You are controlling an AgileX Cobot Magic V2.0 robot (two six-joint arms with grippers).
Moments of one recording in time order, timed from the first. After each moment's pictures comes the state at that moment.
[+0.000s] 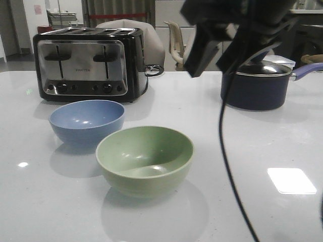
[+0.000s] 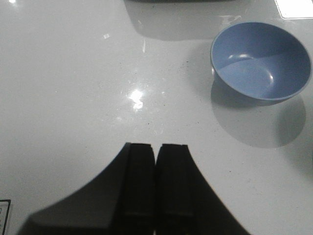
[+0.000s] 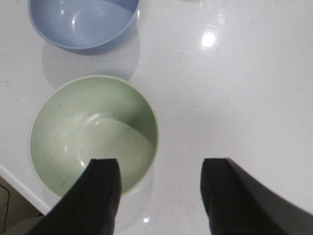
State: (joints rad) left arm -0.08 0.83 -0.67 0.00 0.61 -0.01; right arm 0.51 1.42 -1.08 0.19 0.61 -0.13
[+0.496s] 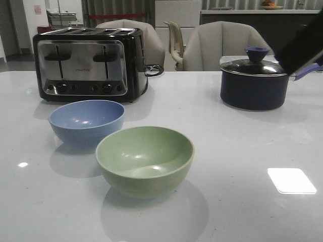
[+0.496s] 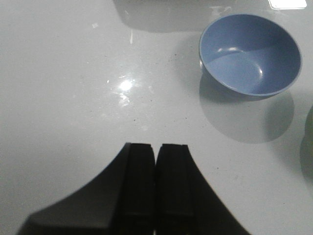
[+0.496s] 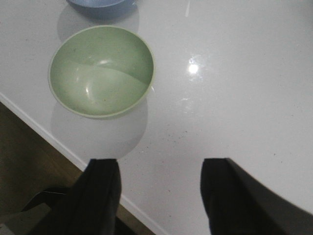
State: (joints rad) left arm -0.08 0.93 -0.70 -0.09 0.61 0.06; right arm 0.51 0.92 -0.74 0.14 0.64 -0.13
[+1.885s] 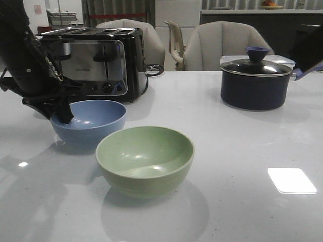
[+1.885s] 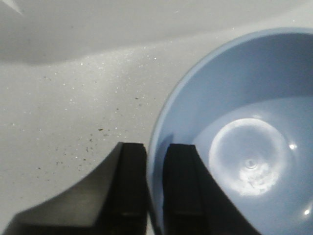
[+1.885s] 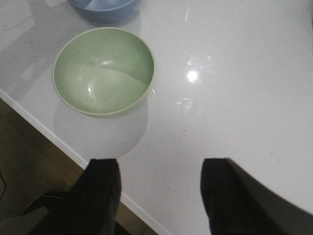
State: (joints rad) left arm -0.23 1.96 -1.34 -0.12 0.56 0.10; right arm 0.51 0.89 -0.72 0.14 0.64 -0.13
